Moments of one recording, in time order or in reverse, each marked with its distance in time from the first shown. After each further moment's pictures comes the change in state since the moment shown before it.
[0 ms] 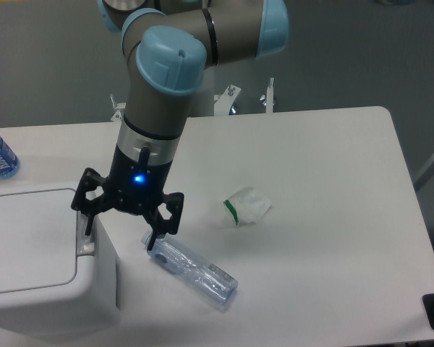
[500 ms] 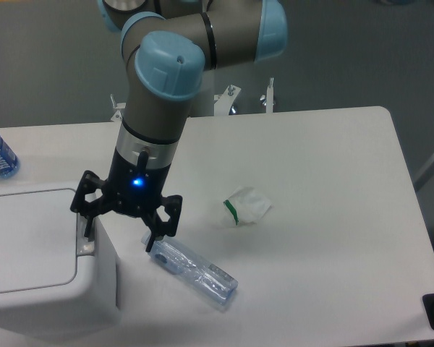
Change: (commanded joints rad) arm -0.005 -0.006 -0.002 0.002 0.002 0.000
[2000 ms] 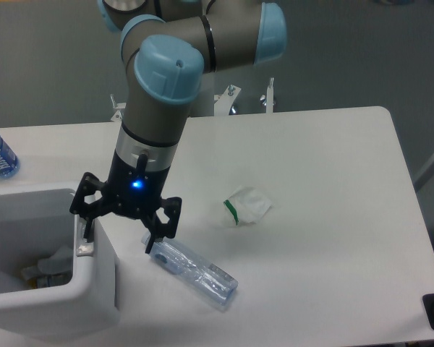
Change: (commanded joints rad) arm 0.003 0.003 0.070 0.000 0.000 0.012
